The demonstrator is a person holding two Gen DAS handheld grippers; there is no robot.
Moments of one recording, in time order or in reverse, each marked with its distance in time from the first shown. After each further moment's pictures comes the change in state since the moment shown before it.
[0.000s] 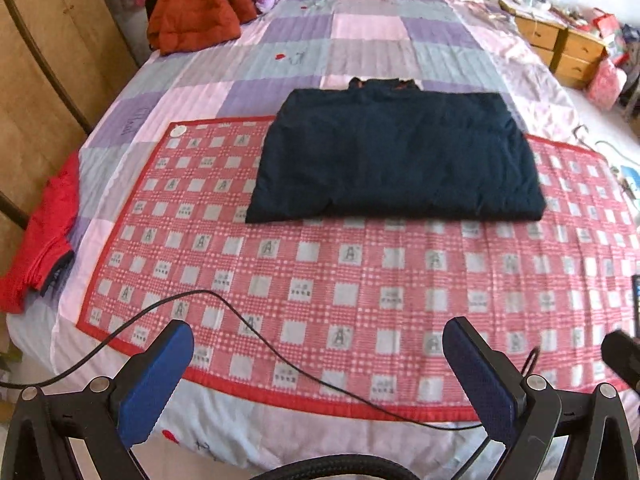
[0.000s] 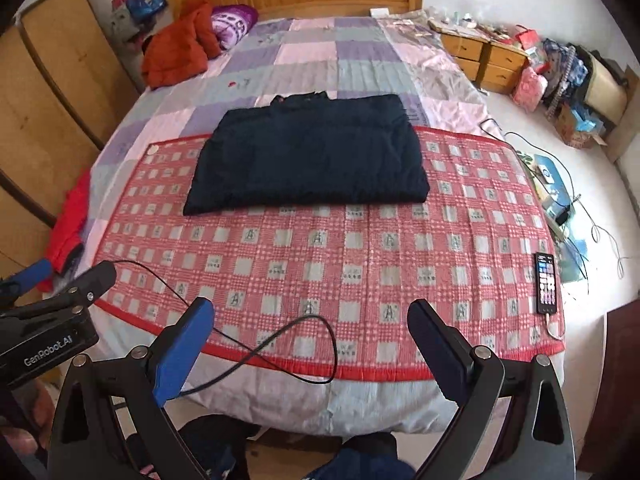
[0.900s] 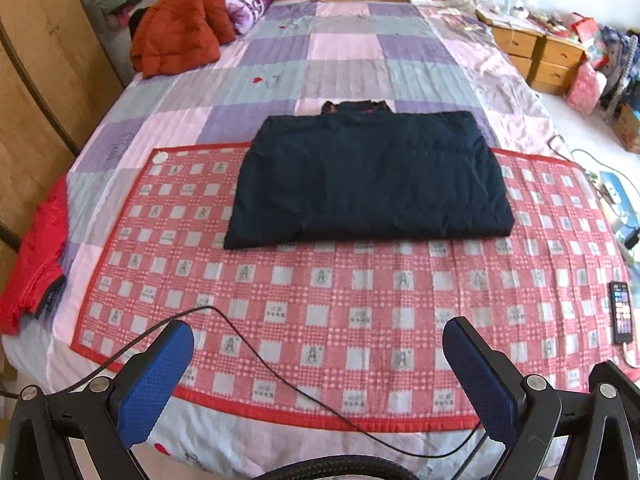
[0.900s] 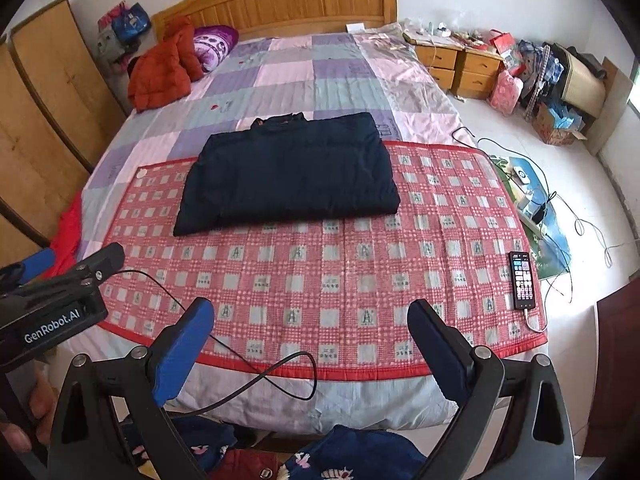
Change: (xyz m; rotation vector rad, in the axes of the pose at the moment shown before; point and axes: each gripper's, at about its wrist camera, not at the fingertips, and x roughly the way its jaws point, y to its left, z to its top) left arm -0.029 -0.032 0.024 0.040 -0.033 -0.039; right arm -0.045 -0.018 0.005 0.045 -0.056 -0.054
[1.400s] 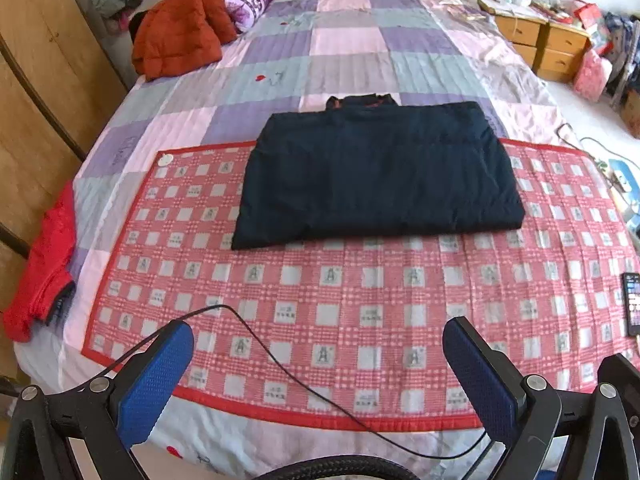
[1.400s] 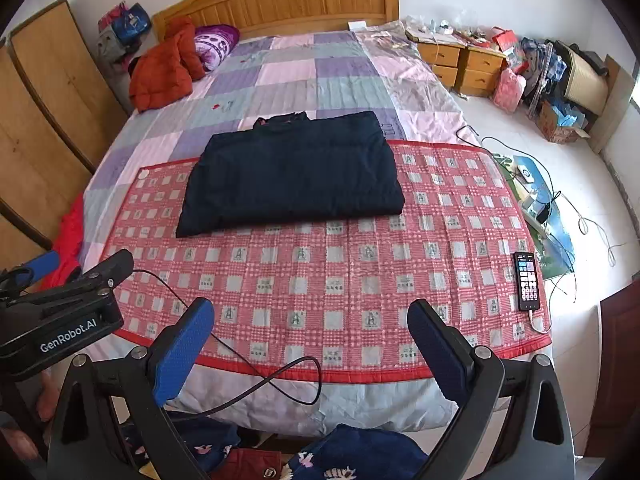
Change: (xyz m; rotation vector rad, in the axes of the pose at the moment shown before) left arm 0.008 -0.006 0.006 0.025 0.011 0.040; right arm 0.005 0.000 0.005 0.001 0.008 0.013
